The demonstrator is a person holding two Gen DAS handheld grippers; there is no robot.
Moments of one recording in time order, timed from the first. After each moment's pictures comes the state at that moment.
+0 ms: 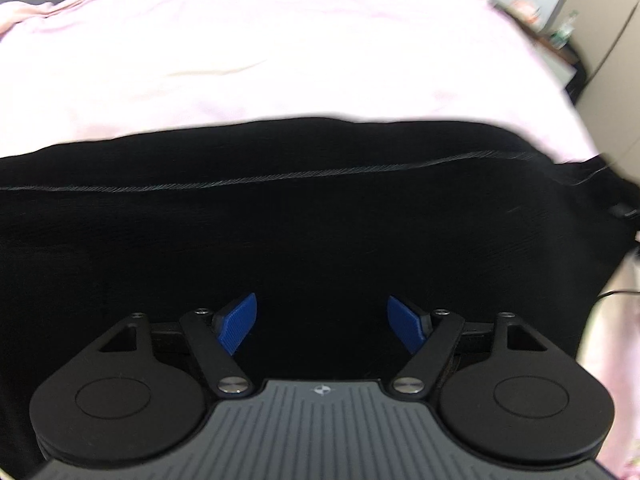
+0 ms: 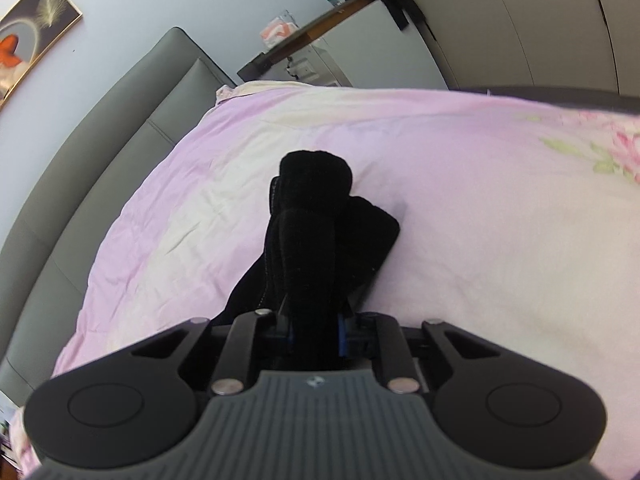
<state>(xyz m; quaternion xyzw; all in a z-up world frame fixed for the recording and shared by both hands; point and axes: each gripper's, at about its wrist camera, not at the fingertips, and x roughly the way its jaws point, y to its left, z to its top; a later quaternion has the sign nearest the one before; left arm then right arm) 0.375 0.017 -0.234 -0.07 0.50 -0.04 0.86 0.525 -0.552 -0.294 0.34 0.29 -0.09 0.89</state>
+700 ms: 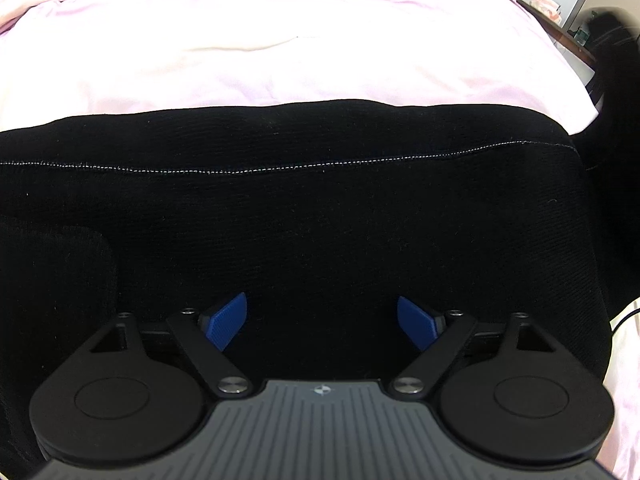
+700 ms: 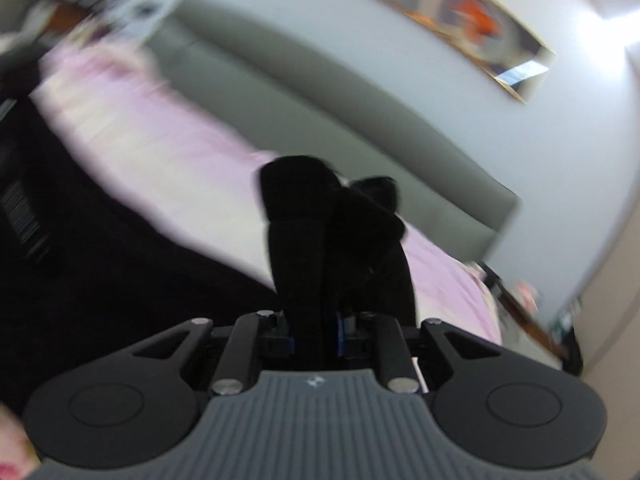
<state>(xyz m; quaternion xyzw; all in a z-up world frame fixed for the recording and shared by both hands) 0.383 0.028 -0.265 -0.09 0.50 -0.03 0.86 0.401 -0.263 -0.251 -0.35 0.13 0.19 0.91</state>
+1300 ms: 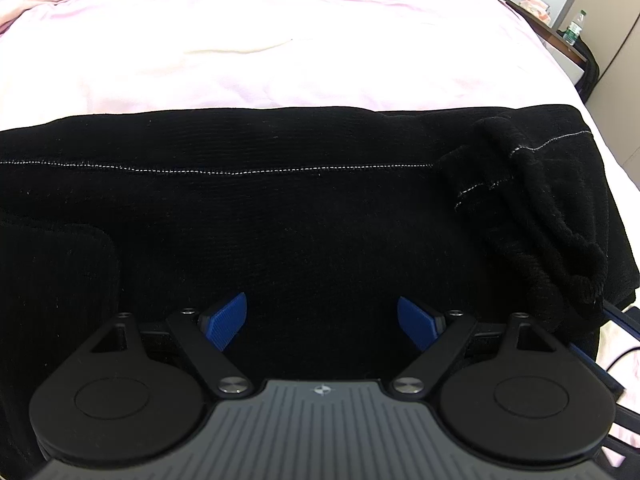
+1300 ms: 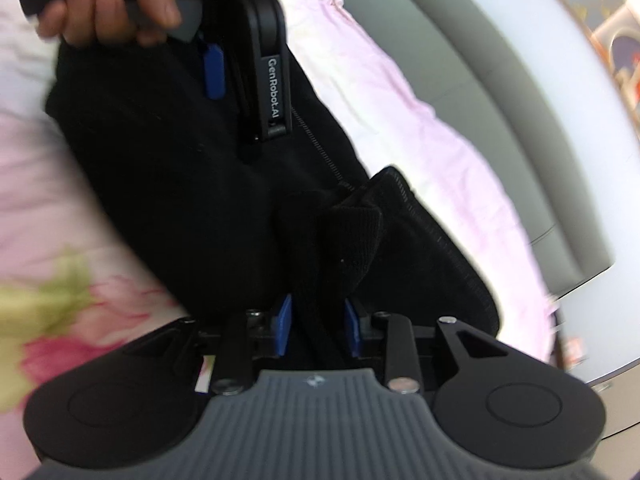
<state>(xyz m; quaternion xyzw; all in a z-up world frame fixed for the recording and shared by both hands) 0.374 0.045 -0.271 -0.09 0.50 -0.04 0.86 0.334 -0.217 -0.265 -0.48 0.24 0.29 0.79</state>
